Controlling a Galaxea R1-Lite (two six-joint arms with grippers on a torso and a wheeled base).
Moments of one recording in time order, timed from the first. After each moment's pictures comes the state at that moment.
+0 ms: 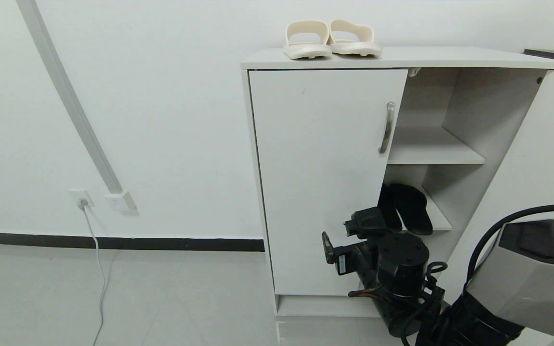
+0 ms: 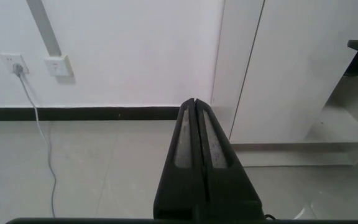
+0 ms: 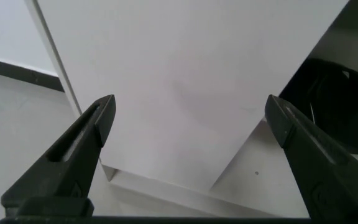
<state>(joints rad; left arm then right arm) 0.00 0.00 0.00 0.00 0.00 -0.01 0.80 2.14 -0.68 -1.41 -0.59 -0.05</state>
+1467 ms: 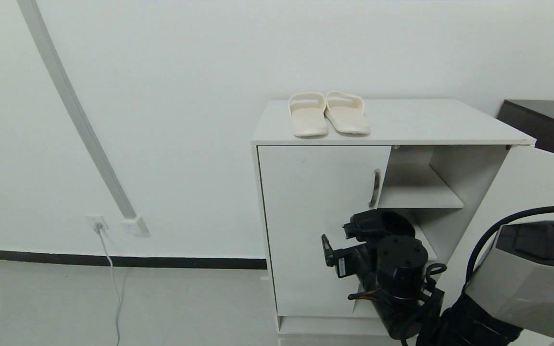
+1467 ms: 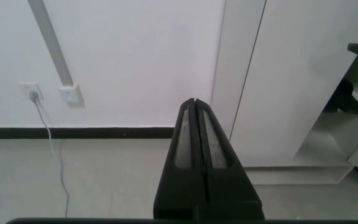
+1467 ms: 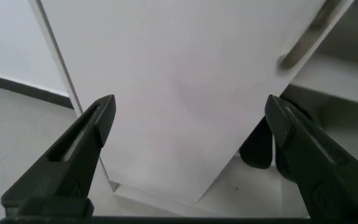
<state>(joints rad) 0.00 0.00 0.00 0.00 0.00 -0.01 0.80 2.15 -0.67 -1.41 -0.59 -0.05</state>
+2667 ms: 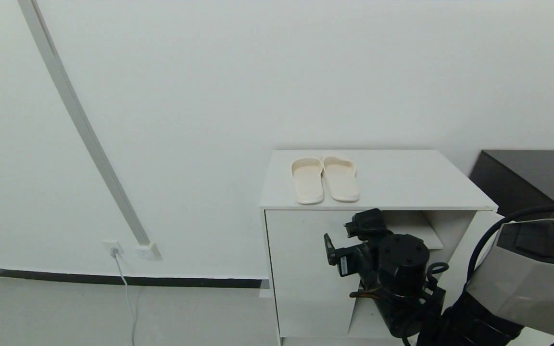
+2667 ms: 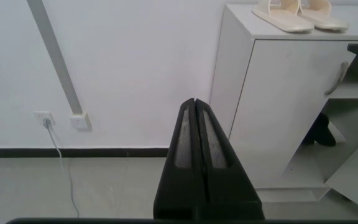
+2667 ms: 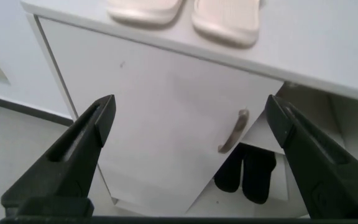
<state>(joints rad) 0.00 0.00 0.00 0.00 0.00 -0.02 0.80 2.15 -0.67 -1.41 -0.60 -0.06</state>
